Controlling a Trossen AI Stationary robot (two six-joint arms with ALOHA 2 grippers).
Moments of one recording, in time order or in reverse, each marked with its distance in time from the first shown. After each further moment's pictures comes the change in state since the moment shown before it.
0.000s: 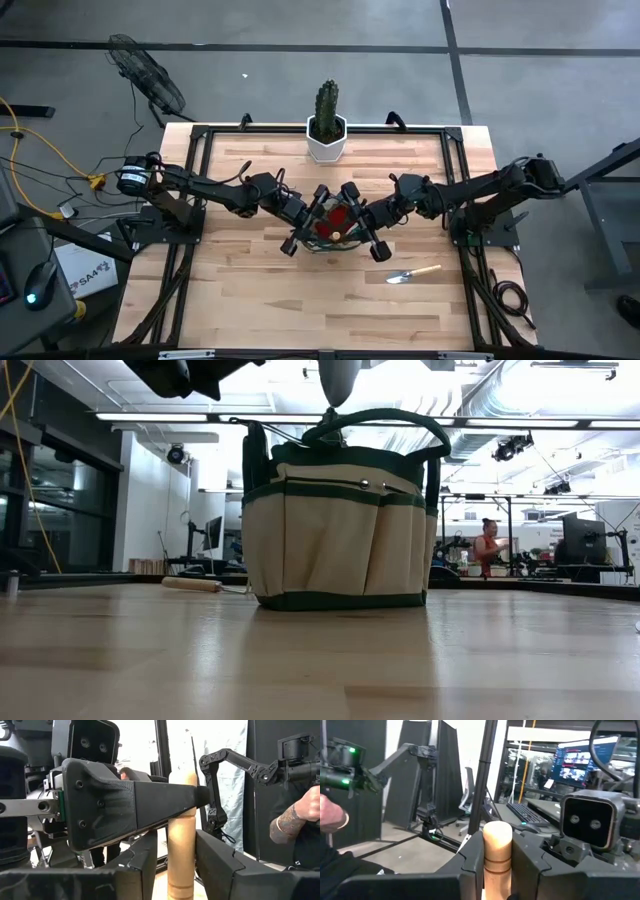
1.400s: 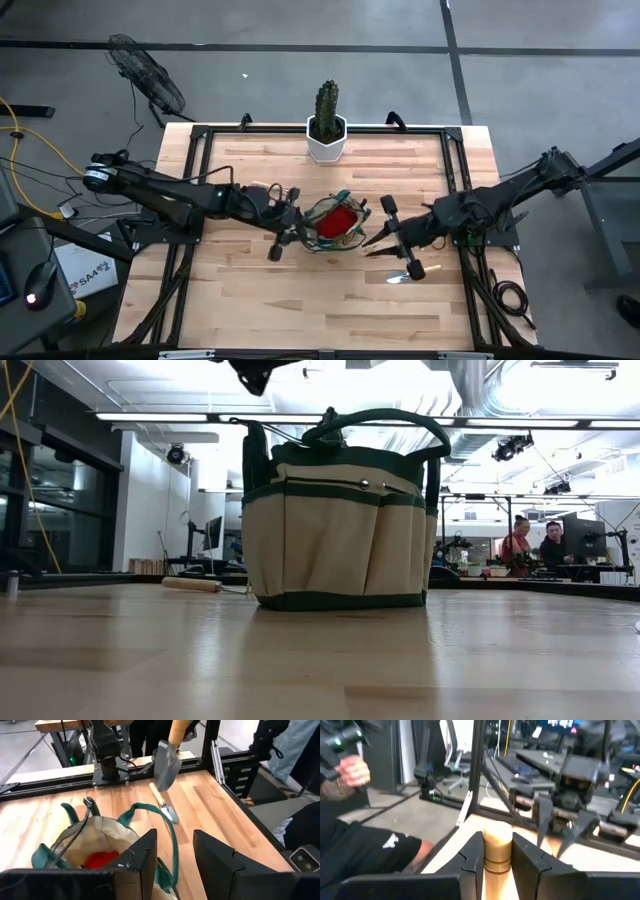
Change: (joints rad) left arm -0.143 -0.299 -0.003 -0.861 -0.456 0.026; right arm 0.279 -0.289 -0.001 -0.563 0.431 0.043
